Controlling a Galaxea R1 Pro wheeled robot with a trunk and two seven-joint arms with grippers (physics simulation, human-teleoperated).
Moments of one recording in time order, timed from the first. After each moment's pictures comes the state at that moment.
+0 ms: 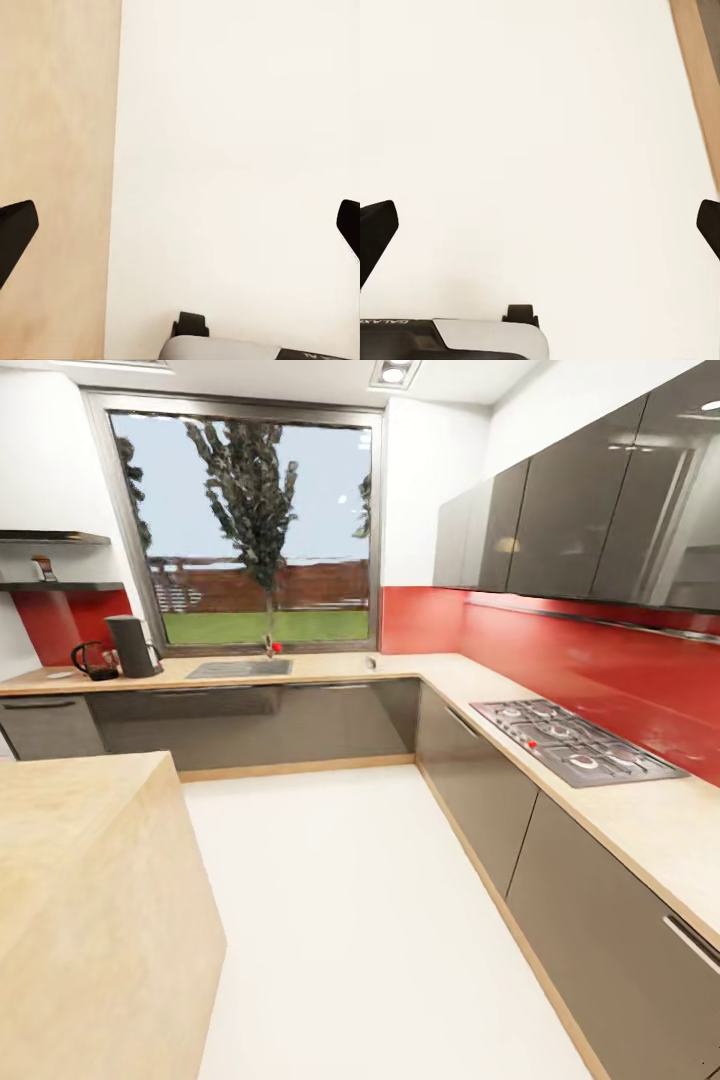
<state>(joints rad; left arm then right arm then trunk) -0.24 0.06 0.16 -0.24 0.00 -0.21 -0.01 -0.03 -0.05 -0.01 -0.55 0.02 -0.15 0.00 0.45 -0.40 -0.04</state>
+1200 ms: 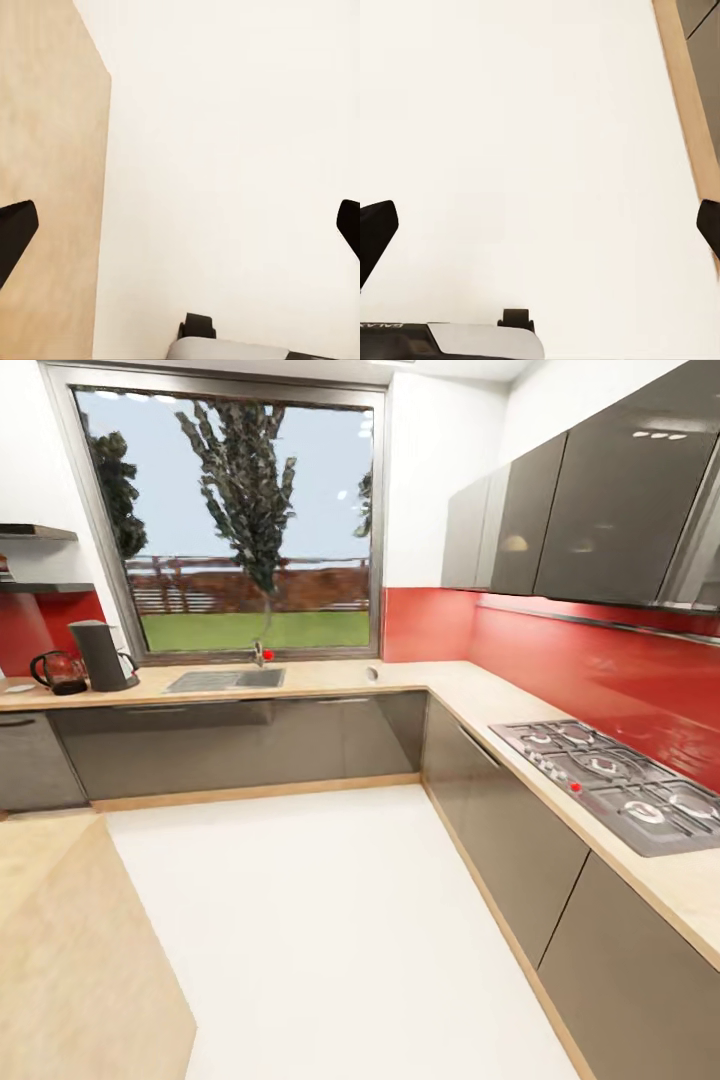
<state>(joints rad) -0.24 0.07 0.17 -0.24 0.00 -0.21 0.00 -0.03 -0.05 0.00 -0.55 0.03 -0.16 0.00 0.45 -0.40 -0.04</state>
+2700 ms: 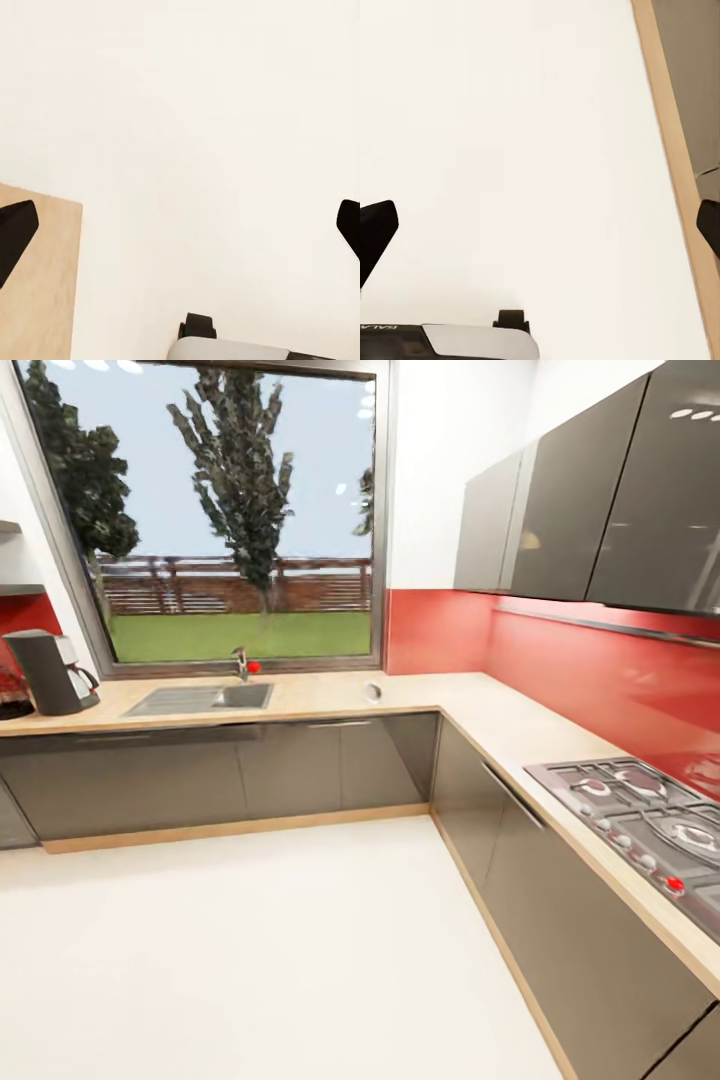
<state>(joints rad) -0.24 0.07 0.17 -0.24 0.00 -0.21 0.00 -0.03 -0.06 0.00 -0.54 0.02 -0.17 0.00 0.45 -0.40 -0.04</state>
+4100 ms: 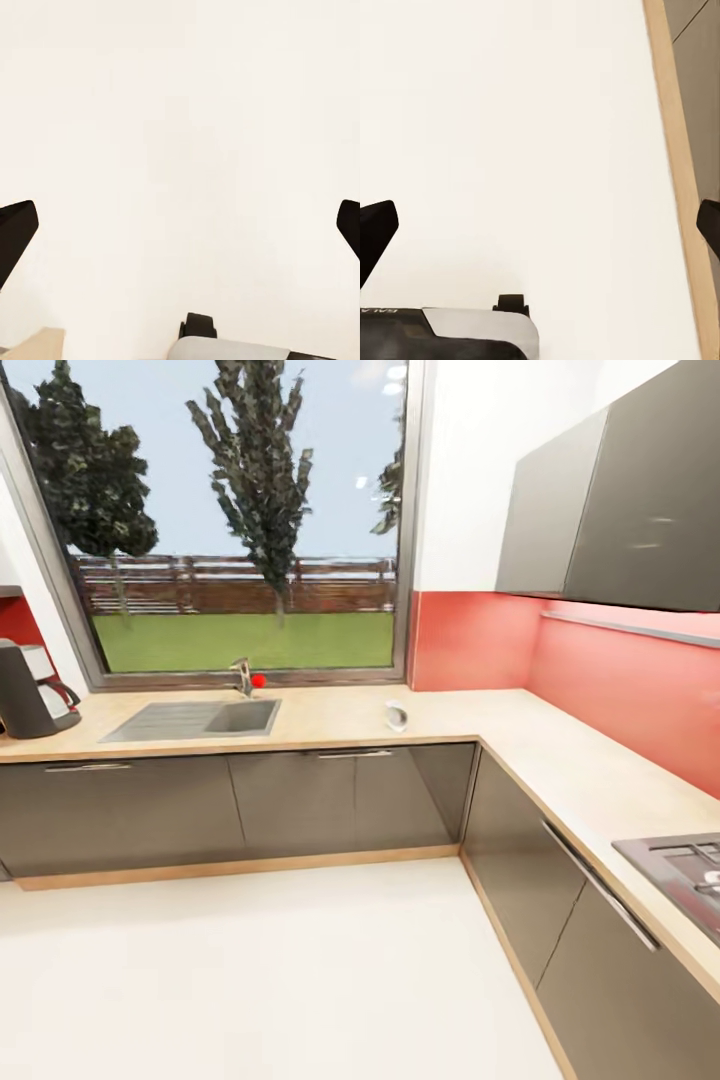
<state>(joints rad) -0.24 0.07 0.17 -0.24 0.00 -0.21 0.00 -0.03 -0.06 -0.01 -0.51 0.02 -0.17 0.00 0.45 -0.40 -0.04</state>
